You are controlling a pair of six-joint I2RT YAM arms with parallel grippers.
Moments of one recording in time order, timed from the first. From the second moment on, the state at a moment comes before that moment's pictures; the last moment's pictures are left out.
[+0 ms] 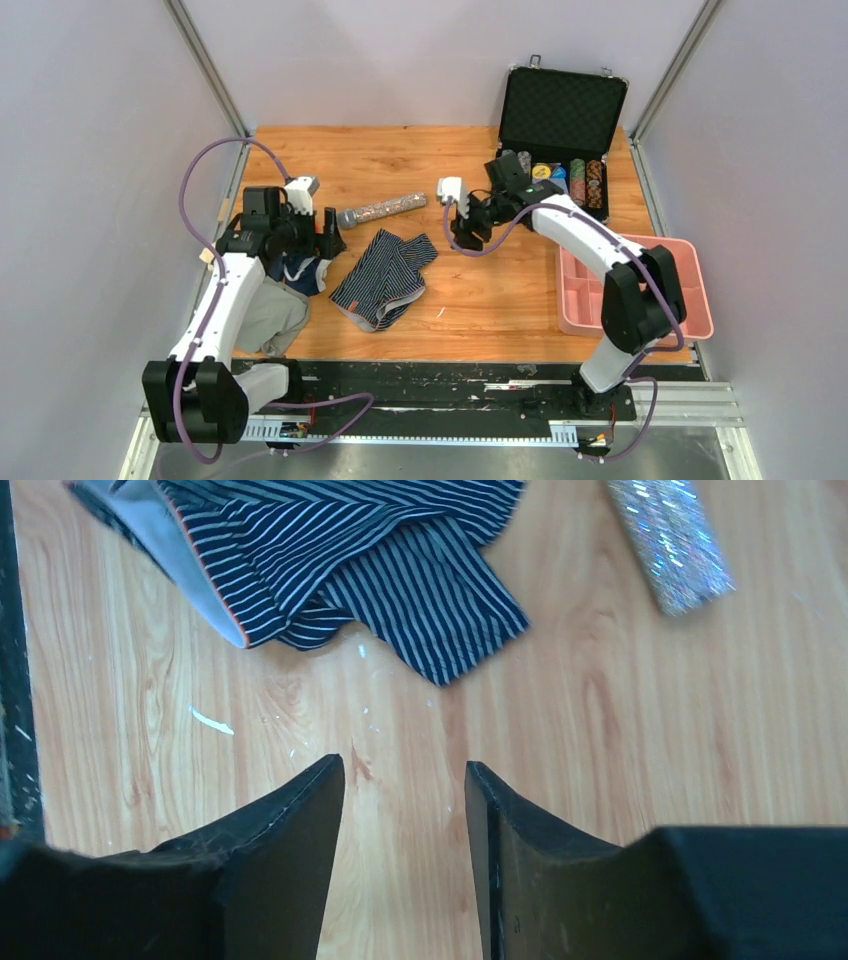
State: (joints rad) left arm -0.02 1.13 0.92 -0.61 0.40 0.03; right arm 0.45 1.65 1.32 -0.58 -0.68 -0.73
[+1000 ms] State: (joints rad) left arm 0.08 1.19 0.77 -0.65 0.38 -0.26; right arm 0.76 1.80 1.14 -0.37 -0.68 -1.16
